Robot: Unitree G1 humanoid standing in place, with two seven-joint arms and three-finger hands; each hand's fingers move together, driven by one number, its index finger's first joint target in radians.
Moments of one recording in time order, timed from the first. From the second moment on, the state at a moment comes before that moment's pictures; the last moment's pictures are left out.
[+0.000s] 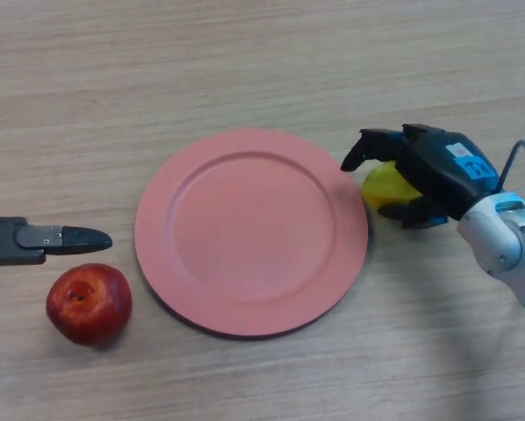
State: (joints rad) left arm -0.07 0.31 0.29 -0.37 -0.10 0.13 -0.06; right arm -0.73 -0.33 0.10 0.97 -0.85 -0.54 -0.13
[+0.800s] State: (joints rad) left arm -0.06 0.31 0.28 -0.43 -0.14 0.13 -0.08; right arm -0.55 -0.19 0.21 0.38 -0.54 -0.17 0.18
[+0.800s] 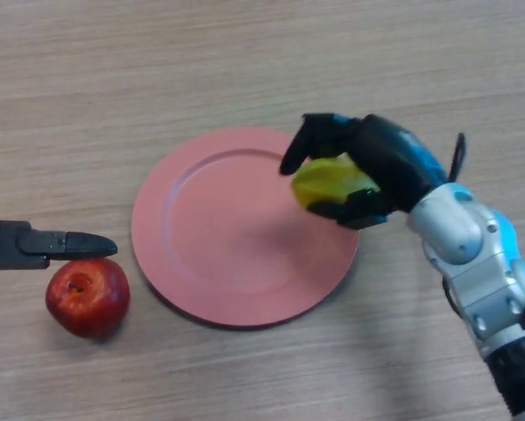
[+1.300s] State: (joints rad) left arm -0.01 0.30 0.29 -0.50 -0.14 0.15 -0.11; right arm -0.62 -0.19 0.52 0.46 -0.08 -0.18 -0.08
